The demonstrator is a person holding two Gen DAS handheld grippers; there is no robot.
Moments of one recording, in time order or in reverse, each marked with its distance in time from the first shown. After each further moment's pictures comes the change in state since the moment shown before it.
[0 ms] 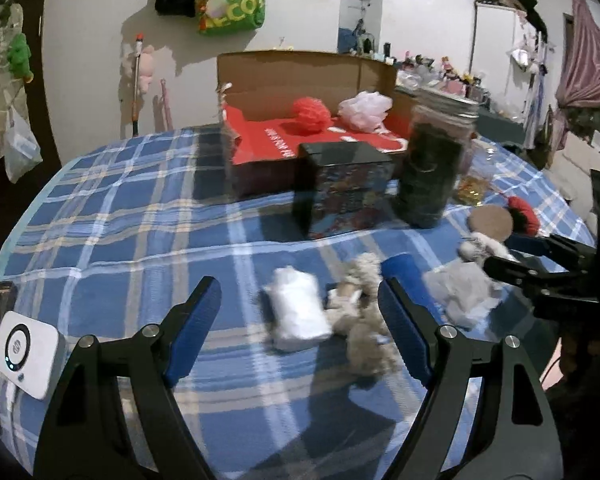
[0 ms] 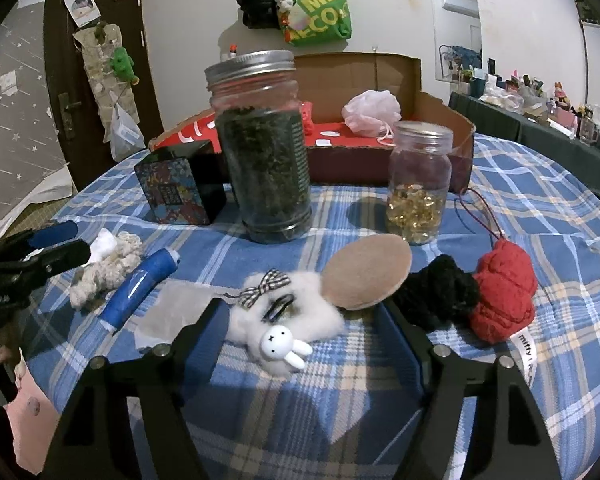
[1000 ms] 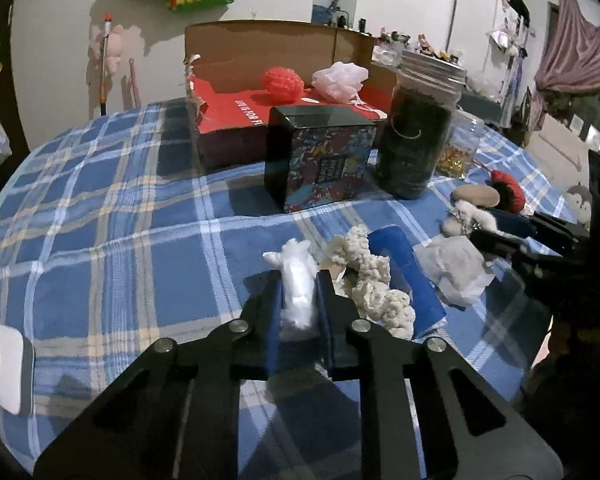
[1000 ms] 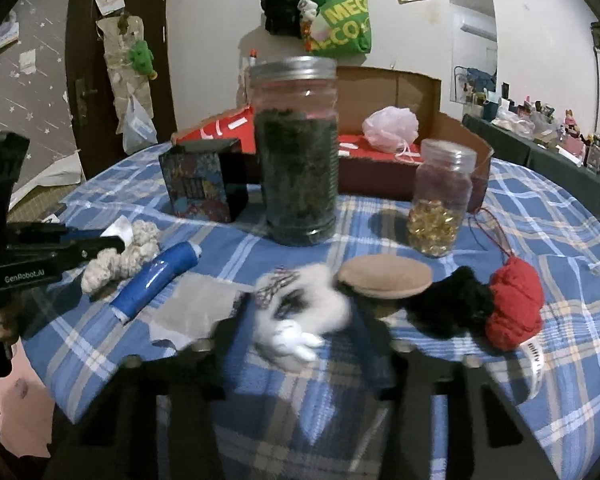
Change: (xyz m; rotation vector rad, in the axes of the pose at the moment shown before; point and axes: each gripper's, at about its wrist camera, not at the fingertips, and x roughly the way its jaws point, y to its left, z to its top) left arm 0.020 0.001 -0.004 0.028 0.095 -0.111; right arm -0.006 0.014 -0.005 -0.077 -0.051 -0.005
